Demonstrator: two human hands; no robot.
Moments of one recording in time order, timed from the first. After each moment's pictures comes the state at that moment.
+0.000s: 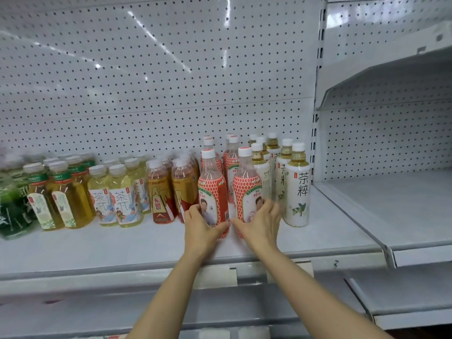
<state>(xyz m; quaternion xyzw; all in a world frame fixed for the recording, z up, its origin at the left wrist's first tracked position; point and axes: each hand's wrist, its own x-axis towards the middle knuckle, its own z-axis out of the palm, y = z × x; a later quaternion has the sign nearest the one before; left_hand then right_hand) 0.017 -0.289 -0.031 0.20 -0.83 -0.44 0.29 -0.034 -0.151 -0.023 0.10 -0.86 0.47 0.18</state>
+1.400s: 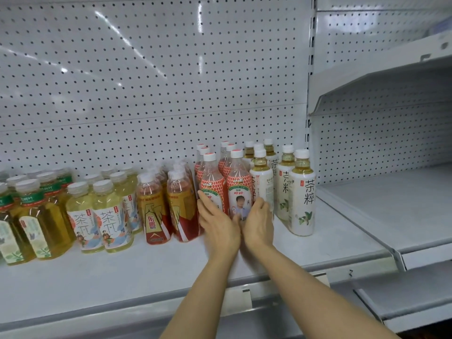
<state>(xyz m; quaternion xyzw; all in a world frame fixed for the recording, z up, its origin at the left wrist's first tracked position) -0.042 -0.261 -0.016 0.20 -0.84 -0.35 0.36 -0.077 -0.195 -0.015 0.05 -0.89 0.39 0.23</state>
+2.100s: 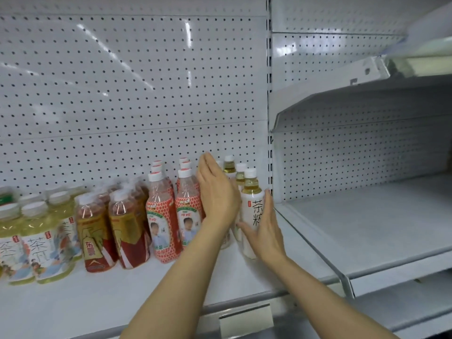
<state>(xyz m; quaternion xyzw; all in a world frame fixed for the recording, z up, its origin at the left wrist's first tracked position) -0.120 -0.160 0.083 0.07 -0.85 -0.25 0.46 -0.124 -0.054 -0.006 0.18 -0.82 0.49 0.24</state>
